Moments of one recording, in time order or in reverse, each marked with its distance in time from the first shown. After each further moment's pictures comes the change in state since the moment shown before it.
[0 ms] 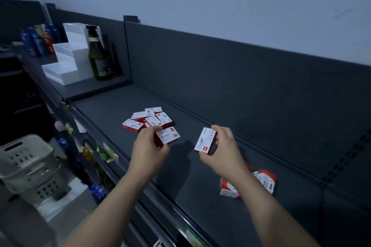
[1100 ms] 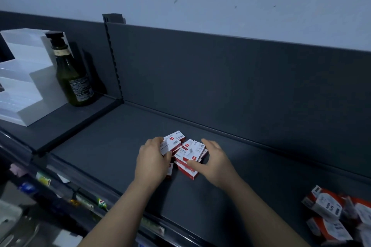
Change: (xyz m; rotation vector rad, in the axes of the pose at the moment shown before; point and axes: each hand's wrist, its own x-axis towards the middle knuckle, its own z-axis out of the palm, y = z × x) left_hand 0.203 -0.121 -0.018 0.206 -0.271 0.113; right_hand 0.128 -0.044 0.166 -0.039 -0.004 0.255
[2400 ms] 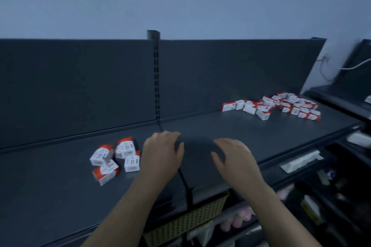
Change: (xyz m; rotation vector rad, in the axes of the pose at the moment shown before) left_hand -0.289 0.330 0.148 -0.079 -0.336 0.971; right_hand -0.394 0.145 -0.286 -0.685 0.658 0.448
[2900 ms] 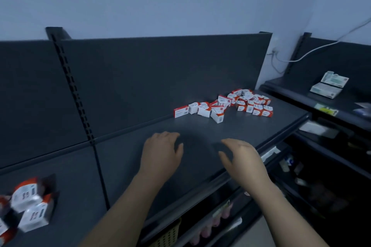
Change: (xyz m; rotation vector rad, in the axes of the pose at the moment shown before) left_hand 0.119 0.133 0.140 -0.067 -0.164 0.190; right_hand 0.042 0.198 -0.039 -0.095 0.030 0.266
